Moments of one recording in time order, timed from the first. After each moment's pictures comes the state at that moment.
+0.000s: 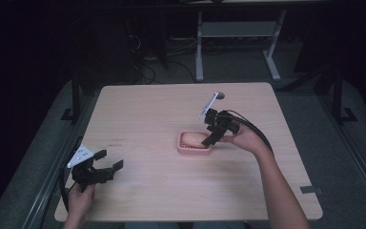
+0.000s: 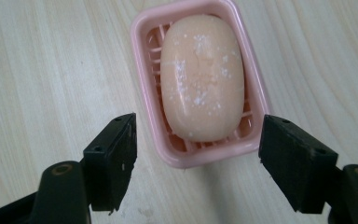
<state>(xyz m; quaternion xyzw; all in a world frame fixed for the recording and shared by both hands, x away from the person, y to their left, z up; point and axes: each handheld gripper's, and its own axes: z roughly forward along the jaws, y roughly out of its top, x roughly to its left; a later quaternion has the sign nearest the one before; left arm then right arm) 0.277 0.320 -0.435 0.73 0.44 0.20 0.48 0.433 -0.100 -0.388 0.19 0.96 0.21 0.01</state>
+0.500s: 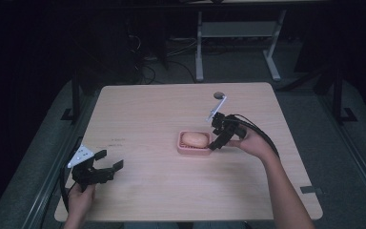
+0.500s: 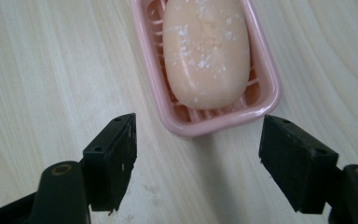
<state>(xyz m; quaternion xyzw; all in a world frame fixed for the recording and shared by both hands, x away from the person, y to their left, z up) 0.277 0.319 -0.436 0.73 0.44 0.20 0.48 0.423 -0.121 -0.396 0.20 0.96 0.22 0.01</state>
